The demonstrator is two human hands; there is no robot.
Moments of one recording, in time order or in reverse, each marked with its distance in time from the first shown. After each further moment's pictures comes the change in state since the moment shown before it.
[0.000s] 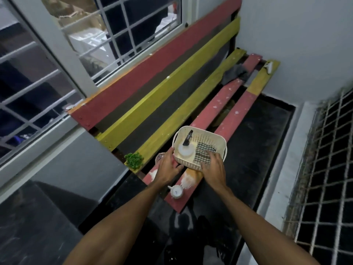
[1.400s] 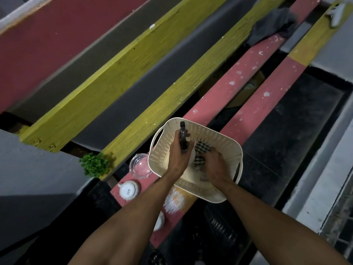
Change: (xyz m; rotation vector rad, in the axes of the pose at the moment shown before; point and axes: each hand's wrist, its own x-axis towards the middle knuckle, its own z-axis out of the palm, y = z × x) left_hand 0.238 -0.076 0.182 -0.276 0.244 0.006; right_hand 0.235 0.174 0.130 -0.361 -0.377 -0.109
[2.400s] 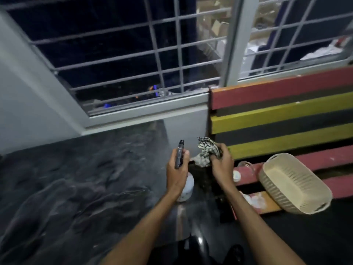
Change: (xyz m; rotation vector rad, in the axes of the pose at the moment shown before) left_hand -0.392 0.114 -0.415 -0.221 0.816 0.012; right_hand -0.362 -0.419 -0.028 0.686 0.082 -0.504
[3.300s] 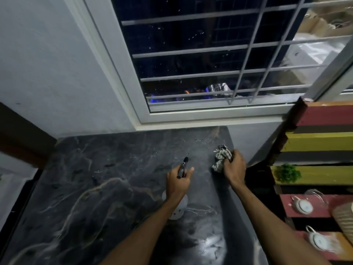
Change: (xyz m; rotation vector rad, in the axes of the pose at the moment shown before) left_hand 0.120 -0.105 -0.265 0.314 0.094 -0.281; right_hand 0.022 -0.034 0.292 -0.380 -0.107 0.111
